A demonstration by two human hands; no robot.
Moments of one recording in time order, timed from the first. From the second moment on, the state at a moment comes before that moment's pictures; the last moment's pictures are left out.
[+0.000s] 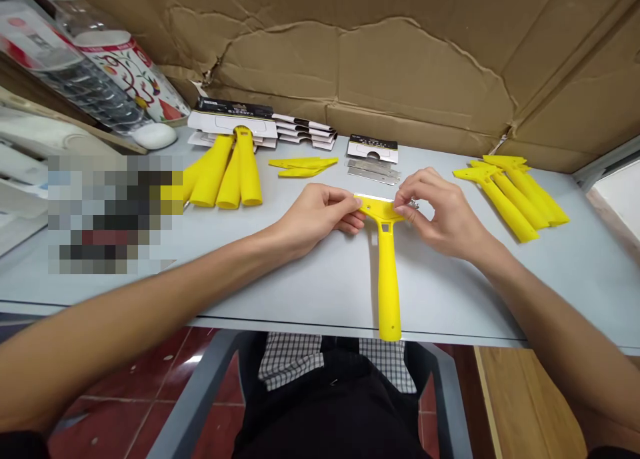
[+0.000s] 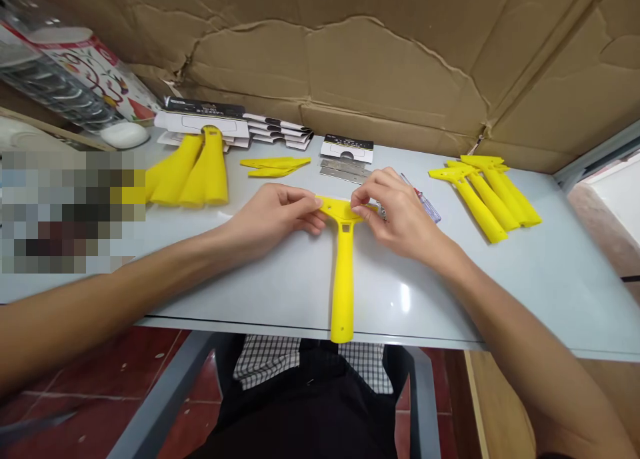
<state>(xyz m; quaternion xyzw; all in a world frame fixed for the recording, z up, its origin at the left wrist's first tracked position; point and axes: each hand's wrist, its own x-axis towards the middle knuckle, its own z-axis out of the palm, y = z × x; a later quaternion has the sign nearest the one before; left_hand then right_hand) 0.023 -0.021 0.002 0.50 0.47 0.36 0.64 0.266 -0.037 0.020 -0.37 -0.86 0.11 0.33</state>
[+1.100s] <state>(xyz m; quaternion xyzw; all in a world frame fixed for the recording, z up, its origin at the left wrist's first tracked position) 0.025 -0.021 0.003 0.50 0.46 0.36 0.64 0.263 -0.037 0.005 -0.37 -0.88 0.04 0.29</state>
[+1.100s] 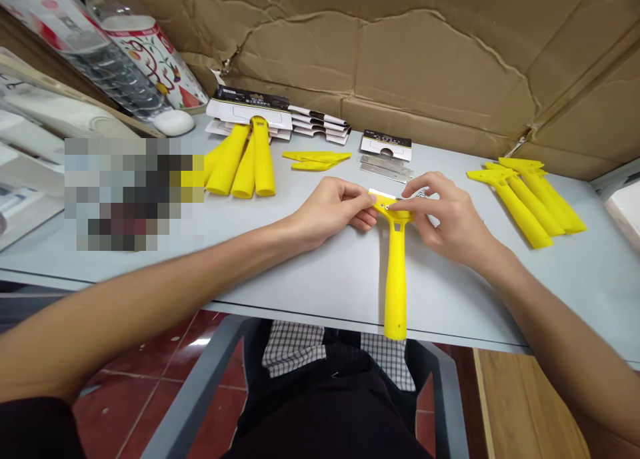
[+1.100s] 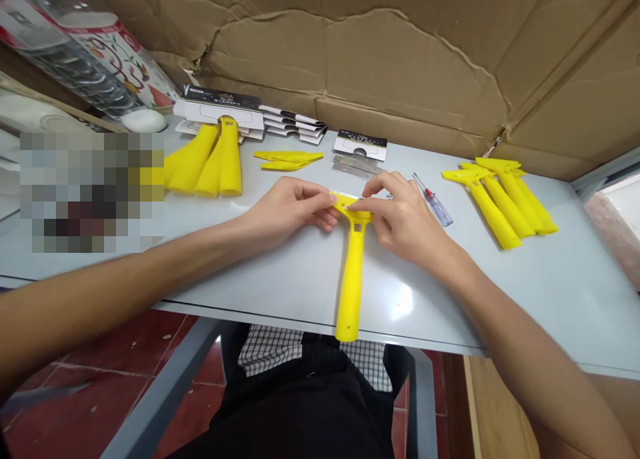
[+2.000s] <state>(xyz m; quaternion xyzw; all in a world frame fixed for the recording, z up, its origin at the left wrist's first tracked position) 0.024 -0.021 0.005 0.52 0.46 0.35 0.63 0.260 -0.035 -0.002 -0.34 -0.89 0.00 0.30</state>
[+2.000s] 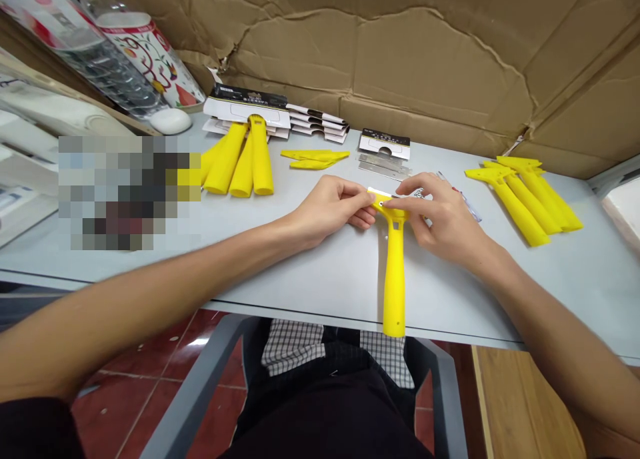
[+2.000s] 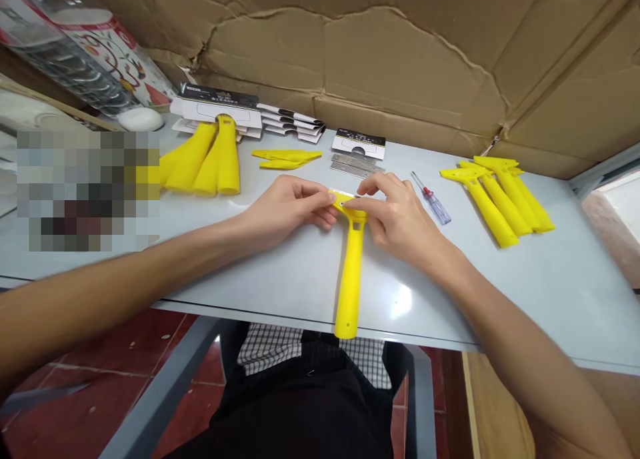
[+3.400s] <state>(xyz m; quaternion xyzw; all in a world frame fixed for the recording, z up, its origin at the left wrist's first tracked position) 0.017 -0.012 0.003 0.51 0.45 0.40 0.62 0.270 -0.028 0.026 -0.50 -0.51 0.62 0.32</state>
